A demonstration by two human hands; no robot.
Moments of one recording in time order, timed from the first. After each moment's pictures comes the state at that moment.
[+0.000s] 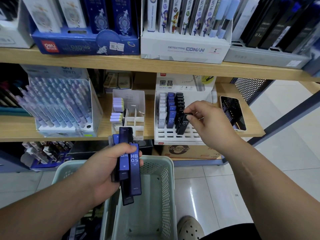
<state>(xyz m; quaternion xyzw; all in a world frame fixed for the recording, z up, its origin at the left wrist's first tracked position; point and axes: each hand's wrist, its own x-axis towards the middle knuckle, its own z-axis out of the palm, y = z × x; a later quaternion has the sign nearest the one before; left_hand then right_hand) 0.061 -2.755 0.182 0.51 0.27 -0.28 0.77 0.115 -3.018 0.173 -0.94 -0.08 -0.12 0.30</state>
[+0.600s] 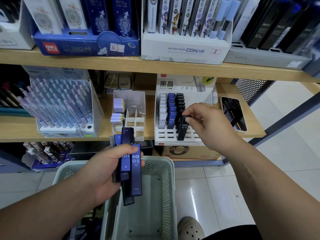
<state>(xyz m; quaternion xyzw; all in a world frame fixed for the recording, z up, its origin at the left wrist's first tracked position) 0.061 -2.756 0.182 0.52 0.26 -0.28 0.77 0.113 -3.017 0.176 -0.94 -0.10 -0.10 0.32</state>
